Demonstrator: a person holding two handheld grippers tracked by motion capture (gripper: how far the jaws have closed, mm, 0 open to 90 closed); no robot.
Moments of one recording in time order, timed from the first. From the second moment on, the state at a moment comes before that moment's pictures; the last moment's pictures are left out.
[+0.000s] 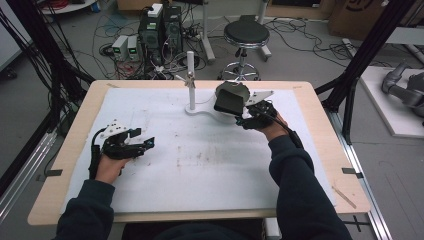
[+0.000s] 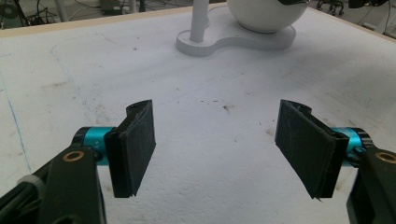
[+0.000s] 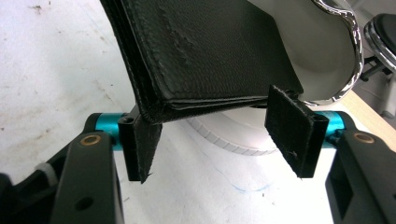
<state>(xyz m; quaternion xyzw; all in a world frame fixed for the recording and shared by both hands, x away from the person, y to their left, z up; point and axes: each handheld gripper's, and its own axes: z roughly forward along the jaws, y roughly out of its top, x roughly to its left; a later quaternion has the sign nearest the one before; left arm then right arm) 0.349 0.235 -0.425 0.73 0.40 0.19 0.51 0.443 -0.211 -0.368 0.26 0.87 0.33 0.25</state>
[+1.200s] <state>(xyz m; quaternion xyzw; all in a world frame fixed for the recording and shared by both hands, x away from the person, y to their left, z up) 0.348 0.236 -0.425 0.73 0.40 0.19 0.52 0.437 -0.239 -0.349 0.31 0.84 0.36 0.26</state>
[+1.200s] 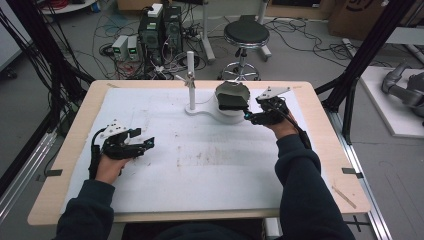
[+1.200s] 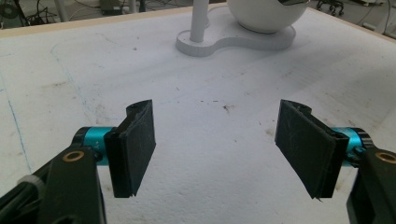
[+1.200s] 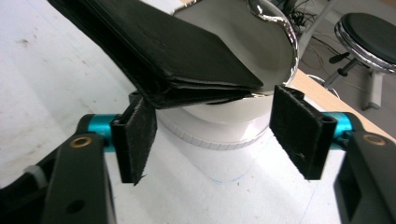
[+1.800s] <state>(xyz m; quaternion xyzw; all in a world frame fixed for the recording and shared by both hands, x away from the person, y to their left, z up) 0.347 0.241 -0.420 0.71 0.41 0.20 0.54 0.373 -0.290 -0.372 0.36 0.79 0.45 0.22</state>
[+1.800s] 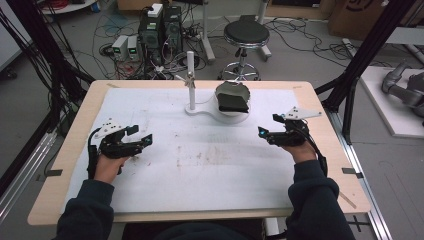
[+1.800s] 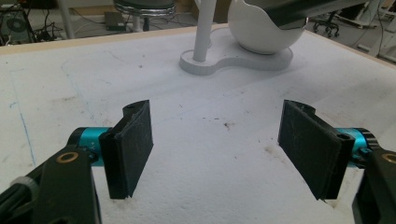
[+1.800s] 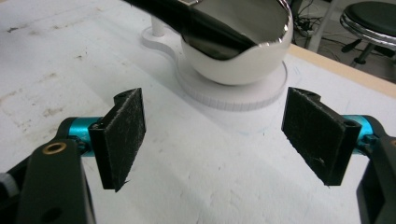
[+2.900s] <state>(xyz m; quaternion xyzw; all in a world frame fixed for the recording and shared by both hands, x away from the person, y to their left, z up) 0.347 0.242 -0.415 0.70 0.40 0.21 0.56 0.354 -0.307 -0.390 0.39 0.77 0.43 0.26</state>
